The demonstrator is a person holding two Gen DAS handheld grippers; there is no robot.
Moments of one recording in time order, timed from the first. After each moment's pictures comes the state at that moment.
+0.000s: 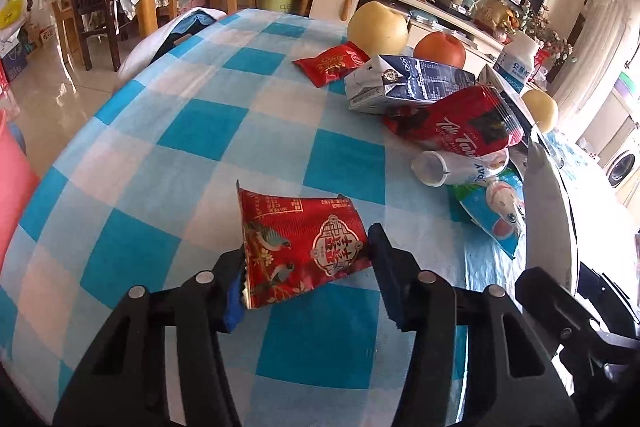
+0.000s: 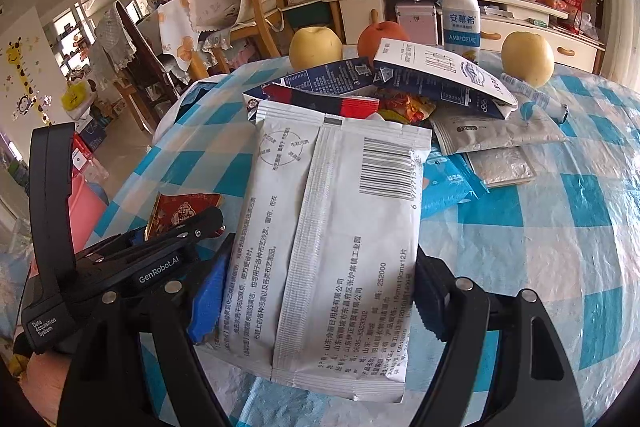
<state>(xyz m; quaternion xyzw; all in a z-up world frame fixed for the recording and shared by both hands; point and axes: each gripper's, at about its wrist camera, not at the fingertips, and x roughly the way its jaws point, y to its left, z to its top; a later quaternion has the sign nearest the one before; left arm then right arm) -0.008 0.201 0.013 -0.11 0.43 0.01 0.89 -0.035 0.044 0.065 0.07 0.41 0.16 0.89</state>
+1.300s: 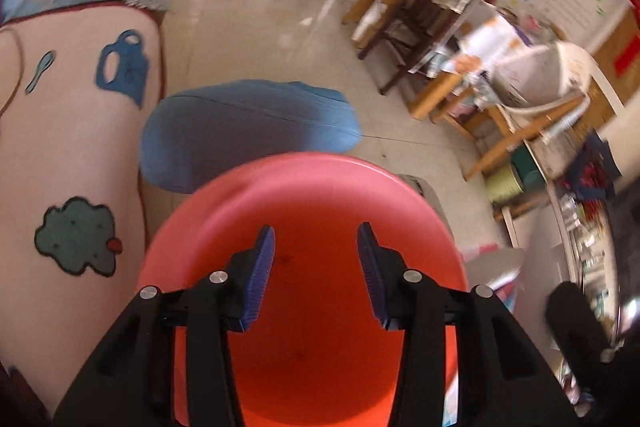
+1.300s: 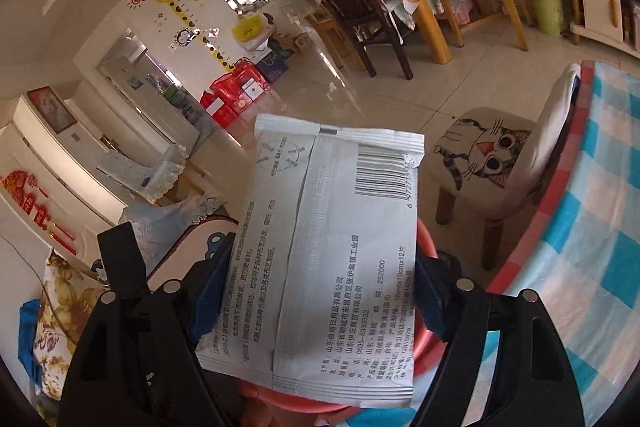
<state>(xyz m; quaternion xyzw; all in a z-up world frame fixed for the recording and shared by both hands) -0.133 0.552 0.059 -0.43 0.28 0.41 0.75 -0.003 0.443 0.140 0.09 0.46 0.49 0.74</state>
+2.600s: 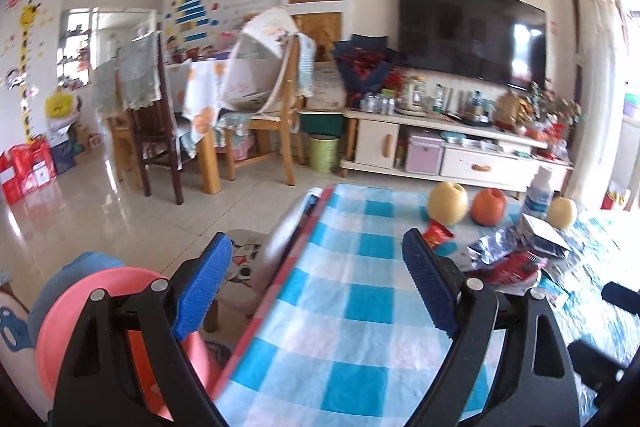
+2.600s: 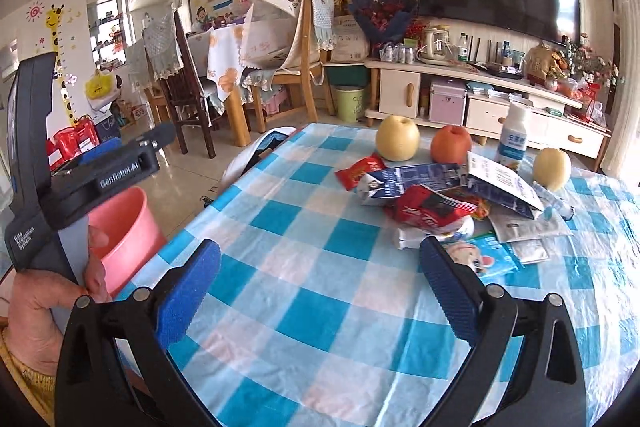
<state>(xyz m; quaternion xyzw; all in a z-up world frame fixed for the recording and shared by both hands) -0.067 0.301 0.126 -0.02 0.20 0.08 0.98 -0.097 0.122 0.135 0.00 0.30 0.18 0.94</state>
